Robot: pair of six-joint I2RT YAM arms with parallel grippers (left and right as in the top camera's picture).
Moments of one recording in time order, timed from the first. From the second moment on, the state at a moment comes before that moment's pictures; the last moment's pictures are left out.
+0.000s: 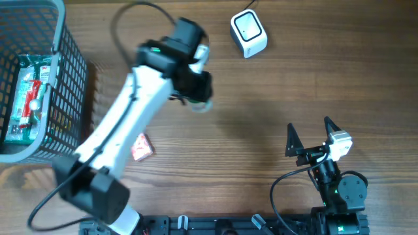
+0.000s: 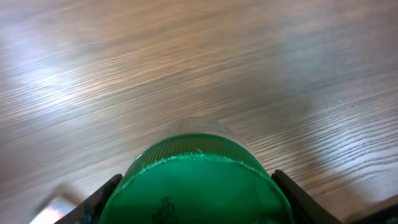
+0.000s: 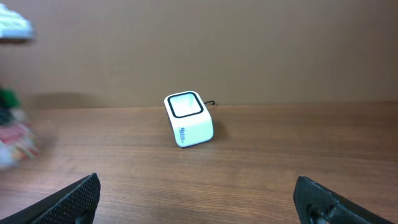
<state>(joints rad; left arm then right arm) -0.51 1.77 1.67 -1.18 0.10 -0.23 0.06 0.02 0.01 0.01 -0.16 0.11</state>
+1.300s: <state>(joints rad) -0.98 2.12 1.66 -0.82 -0.09 -0.64 0.06 0.02 0.01 0.01 -0.16 0.11</state>
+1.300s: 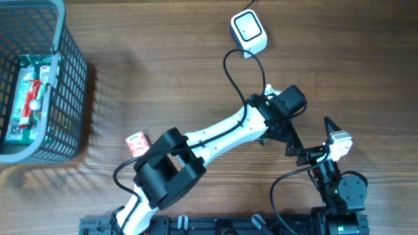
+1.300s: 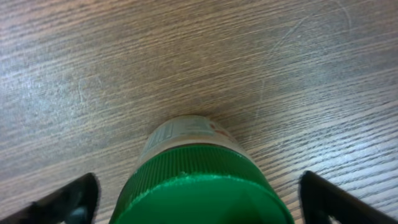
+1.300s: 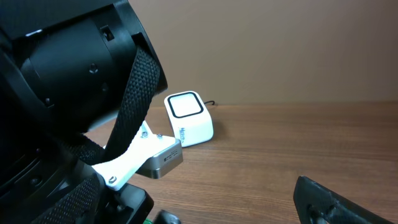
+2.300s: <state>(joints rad) -0.25 1.74 1.68 -1.32 -0.11 -0.59 0.06 0.02 0.01 0.01 -0.16 0.11</state>
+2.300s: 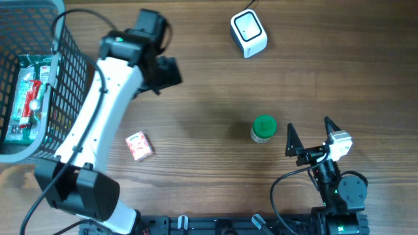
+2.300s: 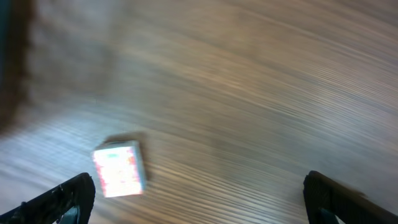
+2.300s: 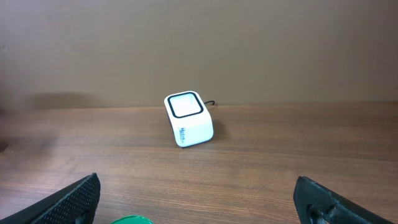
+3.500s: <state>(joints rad) 0.03 1.41 1.05 -0.96 -0.12 -0.62 0.06 0.02 0.01 0.01 -0.16 0.11</state>
